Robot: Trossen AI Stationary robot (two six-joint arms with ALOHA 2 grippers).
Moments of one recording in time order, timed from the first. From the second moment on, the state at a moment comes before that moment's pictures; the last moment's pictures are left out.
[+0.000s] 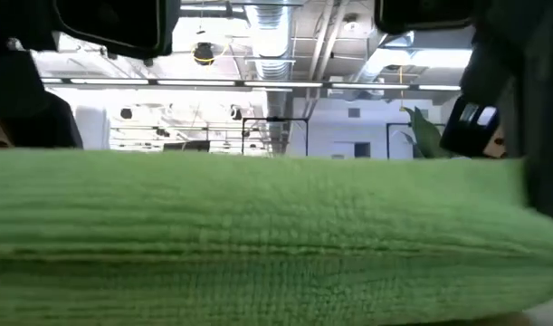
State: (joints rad) left arm -0.66 1.97 1.23 -0.25 0.15 -1.09; right arm 0.68 2.02 1.28 -0.23 0.03 0.94
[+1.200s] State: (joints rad) left arm -0.64 1.97 1.24 -0.26 0.25 -0.93; right arm 0.66 2.02 1.28 -0.19 -0.16 1.18
